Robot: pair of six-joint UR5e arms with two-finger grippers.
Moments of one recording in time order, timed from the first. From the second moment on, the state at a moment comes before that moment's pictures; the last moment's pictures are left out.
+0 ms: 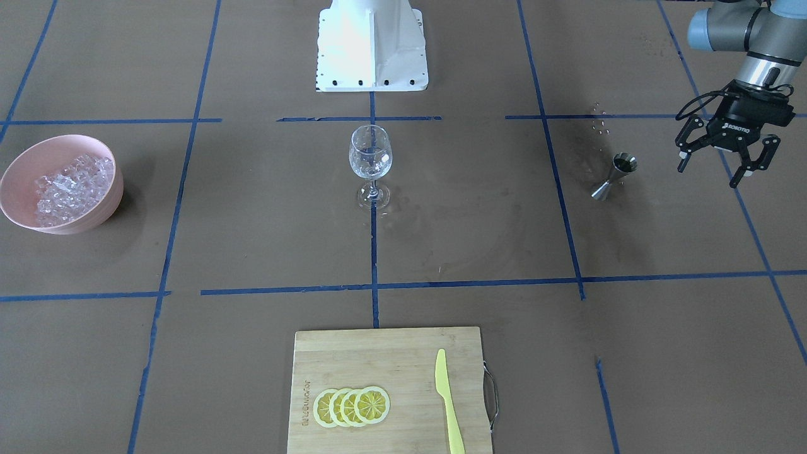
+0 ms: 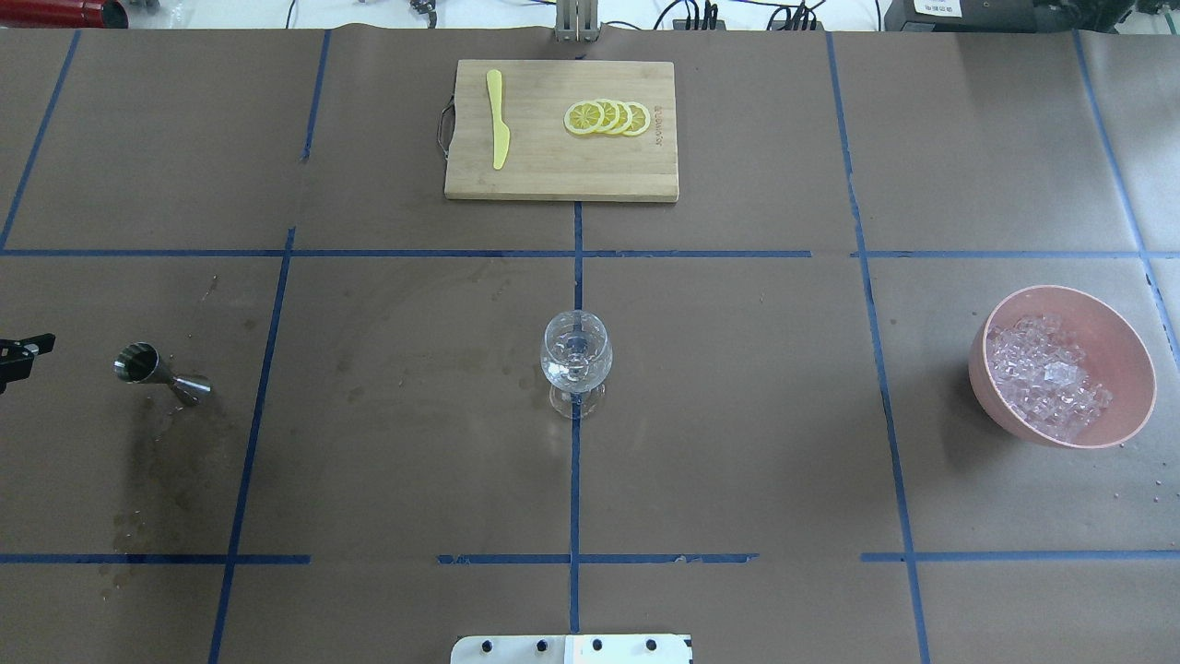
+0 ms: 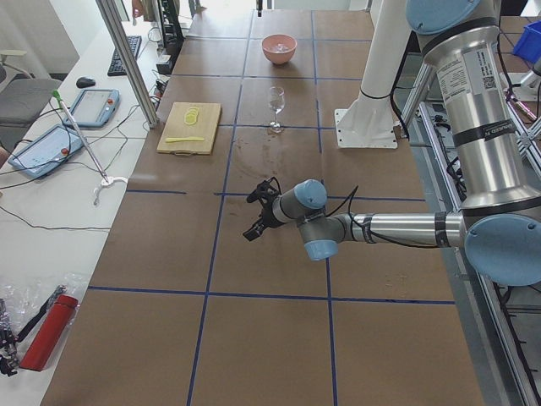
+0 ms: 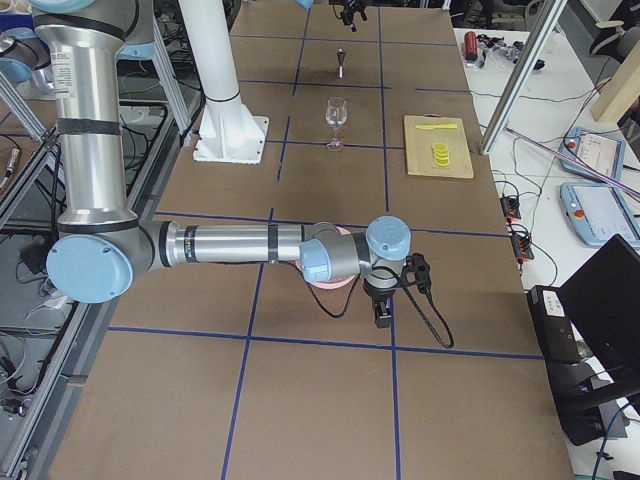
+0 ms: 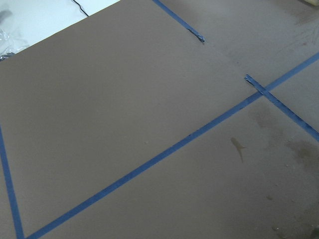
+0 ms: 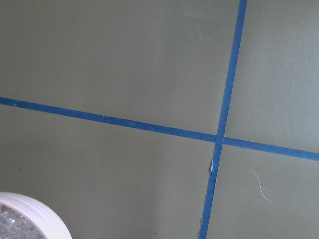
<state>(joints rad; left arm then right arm) -0.85 -1.22 -1.72 -2.87 -1.72 -0.55 1.46 -1.55 1.58 -1.40 2.37 0.06</state>
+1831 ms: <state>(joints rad) -0.14 -1.24 -1.67 -2.99 -0.73 -1.06 1.46 -1.57 1.59 -1.36 2.41 0.06</state>
